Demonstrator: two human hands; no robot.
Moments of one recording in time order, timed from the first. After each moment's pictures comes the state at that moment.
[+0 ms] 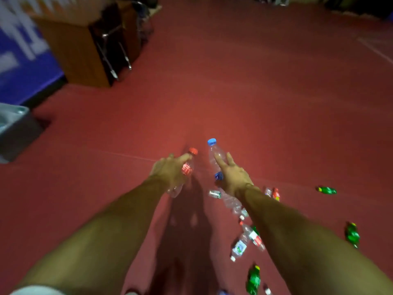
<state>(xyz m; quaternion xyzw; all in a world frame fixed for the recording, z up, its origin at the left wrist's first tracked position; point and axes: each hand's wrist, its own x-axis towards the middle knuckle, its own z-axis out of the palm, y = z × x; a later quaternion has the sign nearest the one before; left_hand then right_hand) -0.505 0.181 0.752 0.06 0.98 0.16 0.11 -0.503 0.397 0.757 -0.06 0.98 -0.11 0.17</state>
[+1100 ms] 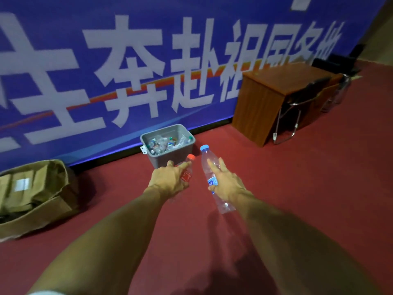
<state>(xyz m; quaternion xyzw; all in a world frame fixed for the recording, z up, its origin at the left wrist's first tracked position) -0.709 -0.479 0.802 -0.36 0.93 0.08 0.03 -0.858 -0.349 0.811 -0.48 0.86 -0.05 0.18</state>
